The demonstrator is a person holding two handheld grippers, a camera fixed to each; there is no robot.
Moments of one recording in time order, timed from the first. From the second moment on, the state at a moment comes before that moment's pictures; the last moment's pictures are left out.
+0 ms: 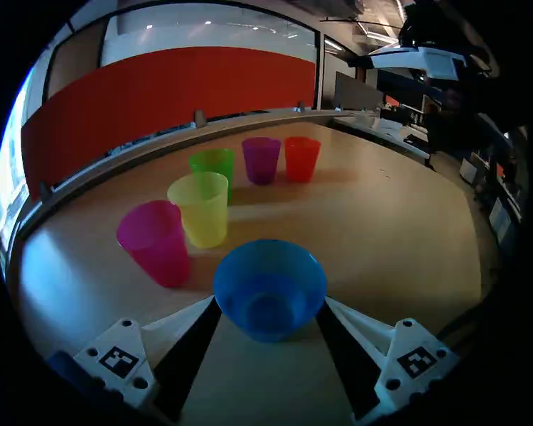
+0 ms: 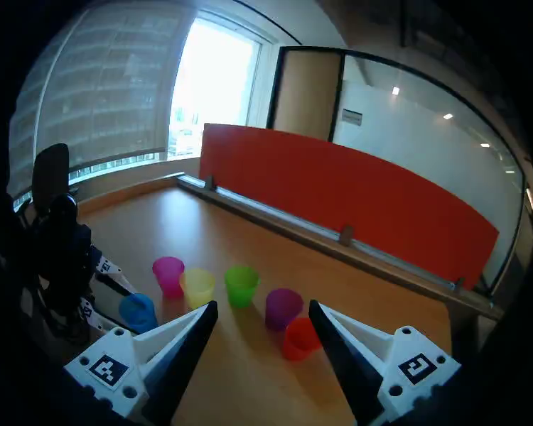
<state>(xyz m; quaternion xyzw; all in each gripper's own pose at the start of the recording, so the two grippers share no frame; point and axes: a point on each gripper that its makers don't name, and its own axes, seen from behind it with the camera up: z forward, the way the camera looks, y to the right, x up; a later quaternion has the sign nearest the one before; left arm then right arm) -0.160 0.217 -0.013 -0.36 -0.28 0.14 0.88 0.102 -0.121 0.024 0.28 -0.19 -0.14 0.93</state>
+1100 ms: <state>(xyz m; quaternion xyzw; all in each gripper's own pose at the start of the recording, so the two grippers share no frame) -0.142 0.216 -0.009 -0.35 -0.27 0.11 0.89 0.101 -0.123 0.023 0.28 -0.19 -0.14 0.93</state>
